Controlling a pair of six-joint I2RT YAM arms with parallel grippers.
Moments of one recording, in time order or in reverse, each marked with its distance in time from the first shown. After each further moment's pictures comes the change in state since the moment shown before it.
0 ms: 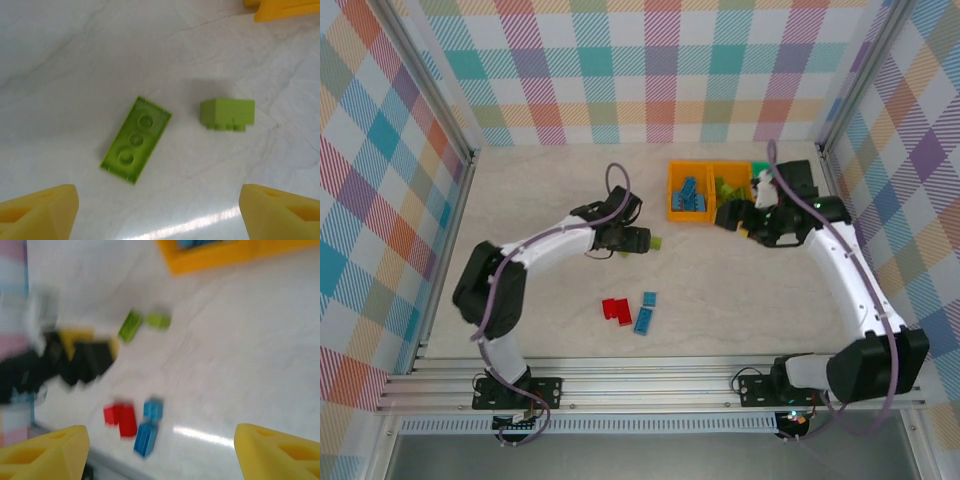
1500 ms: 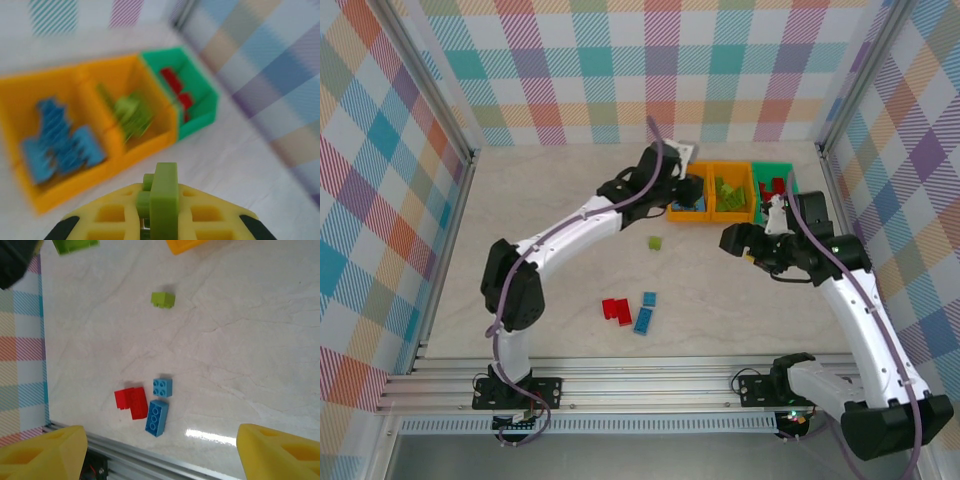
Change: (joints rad) left arm -0.153 0.137 0.482 0.296 0.148 0.020; right arm 0.027 -0.272 -0.124 -0.013 0.059 0.168
